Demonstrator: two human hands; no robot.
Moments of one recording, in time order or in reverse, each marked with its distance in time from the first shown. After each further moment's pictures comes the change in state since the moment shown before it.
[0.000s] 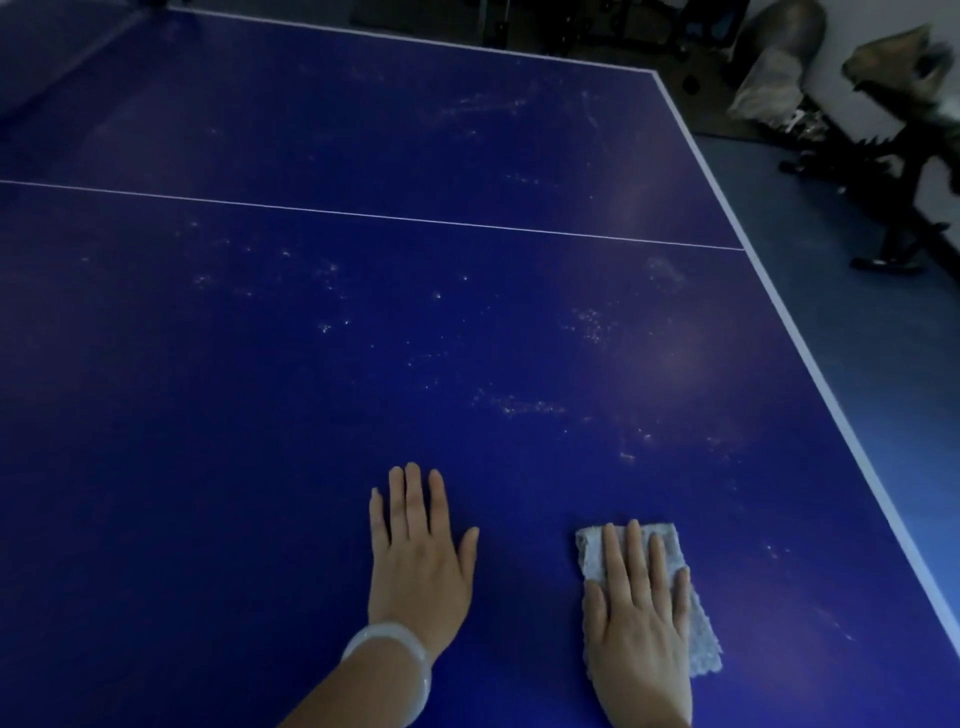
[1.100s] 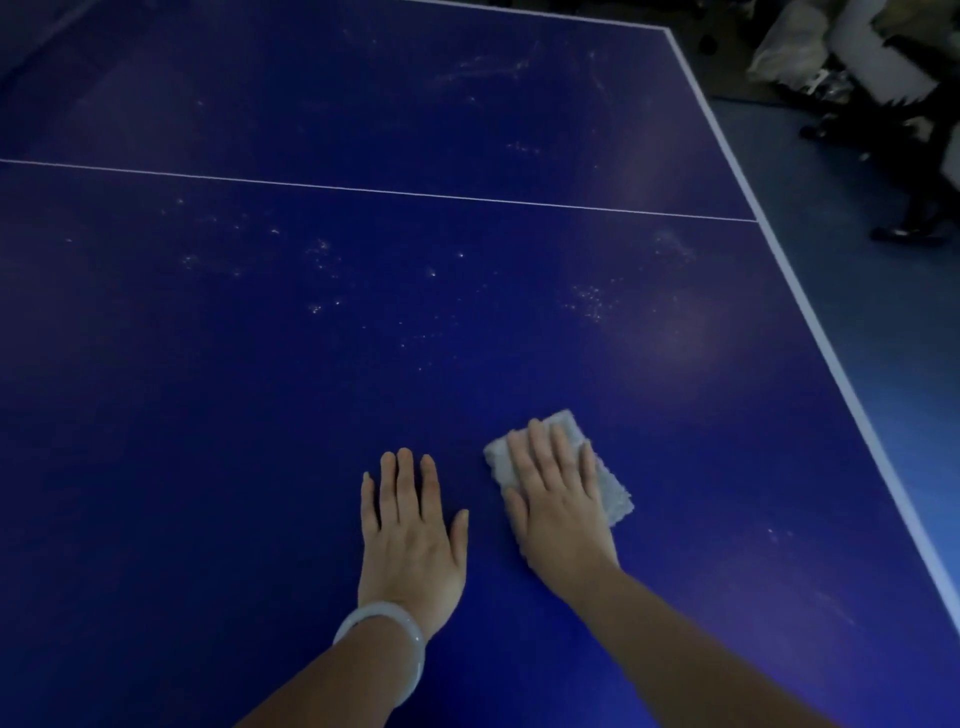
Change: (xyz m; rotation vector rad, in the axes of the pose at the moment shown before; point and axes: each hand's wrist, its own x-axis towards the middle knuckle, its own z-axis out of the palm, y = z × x) left_hand 0.003 0.000 0.012 0.018 0.039 0.004; right_hand 0.079 -0.051 0.004 -0.159 0.006 -0.443
